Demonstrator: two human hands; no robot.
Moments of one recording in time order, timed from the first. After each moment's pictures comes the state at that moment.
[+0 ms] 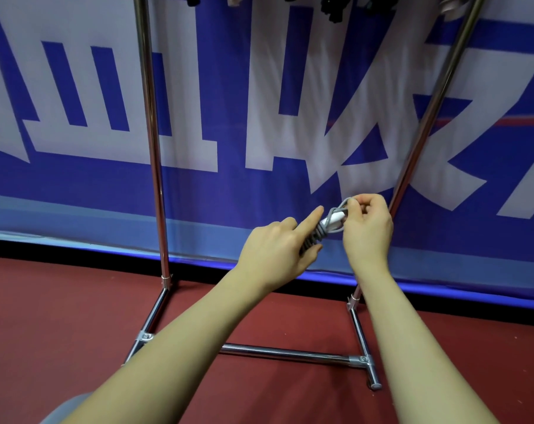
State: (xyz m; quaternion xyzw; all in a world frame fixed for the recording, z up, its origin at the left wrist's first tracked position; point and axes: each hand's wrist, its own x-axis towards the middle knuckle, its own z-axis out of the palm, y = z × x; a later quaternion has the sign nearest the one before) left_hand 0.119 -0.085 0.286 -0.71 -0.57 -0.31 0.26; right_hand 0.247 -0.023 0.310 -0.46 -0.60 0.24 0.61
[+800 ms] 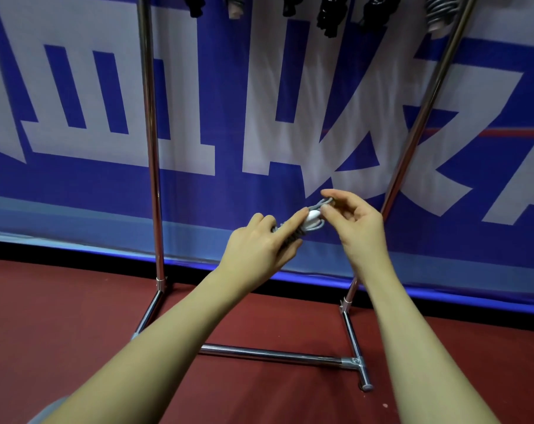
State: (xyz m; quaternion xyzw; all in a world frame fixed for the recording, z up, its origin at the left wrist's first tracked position) left_hand 0.100 -0.089 0.277 -0.67 -0.56 -0.36 0.33; right_hand 0.258 -0.044 0.326 -0.32 -0.67 0.39 0.55
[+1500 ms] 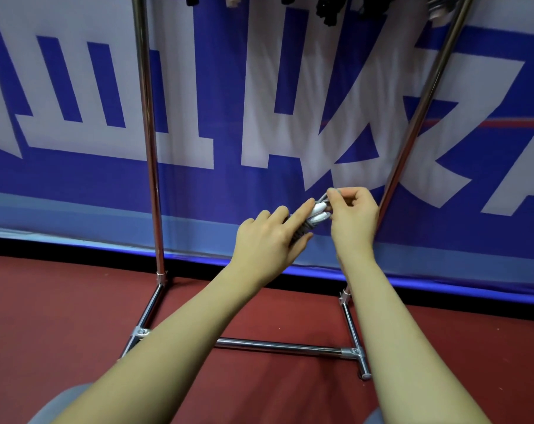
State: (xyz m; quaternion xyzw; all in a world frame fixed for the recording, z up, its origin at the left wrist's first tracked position) left_hand 0.115 -0.084 0.278 -0.65 -0.56 -0.37 0.36; right_hand 0.236 -0.036 0.319 -0.41 -0.55 0.33 0.64
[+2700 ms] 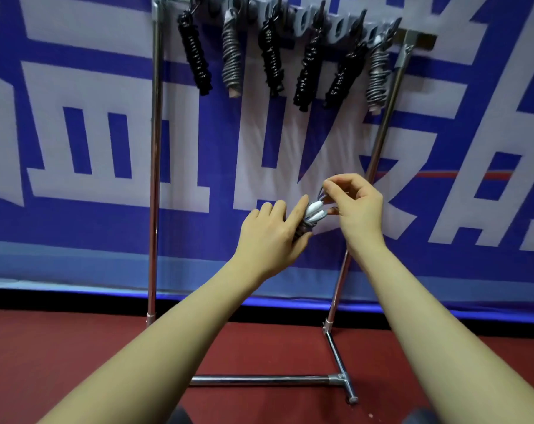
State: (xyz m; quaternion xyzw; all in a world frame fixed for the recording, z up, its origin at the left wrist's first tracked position) left_hand 0.111 -0.128 0.364 -0.66 -0.50 -0.39 0.41; right_hand 0.254 -0.108 0.422 -0.29 -0.64 0.30 0.65
